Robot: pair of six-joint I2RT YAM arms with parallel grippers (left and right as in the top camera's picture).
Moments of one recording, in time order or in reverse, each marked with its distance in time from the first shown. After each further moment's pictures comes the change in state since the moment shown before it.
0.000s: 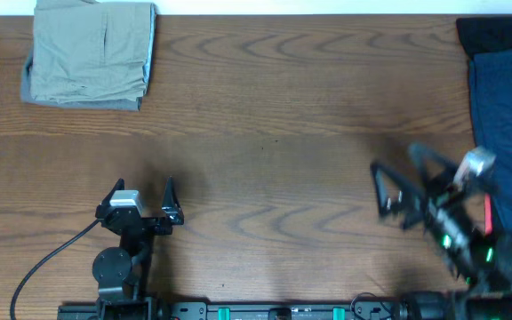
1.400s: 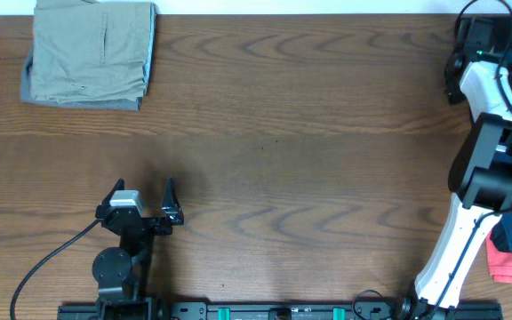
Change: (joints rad) left arm 0.000 0.000 0.001 -0.001 0.000 0.000; right arm -0.274 1.906 1.212 -0.389 1.178 -0.811
